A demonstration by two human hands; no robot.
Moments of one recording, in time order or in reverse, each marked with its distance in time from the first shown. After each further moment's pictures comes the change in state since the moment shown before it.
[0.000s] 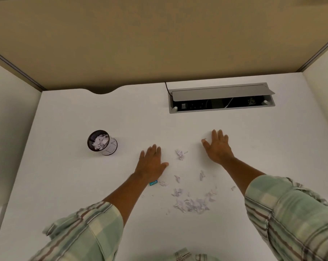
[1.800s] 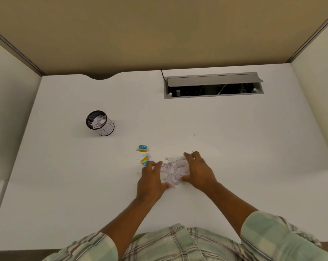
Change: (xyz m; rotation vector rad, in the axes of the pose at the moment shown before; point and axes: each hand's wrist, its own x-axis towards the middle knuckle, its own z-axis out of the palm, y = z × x) left_hand -0.121 0.046 0.093 -0.292 0.214 -0.149; right_hand -0.158 -0.006 0.065 -0.057 -0.057 -0.268
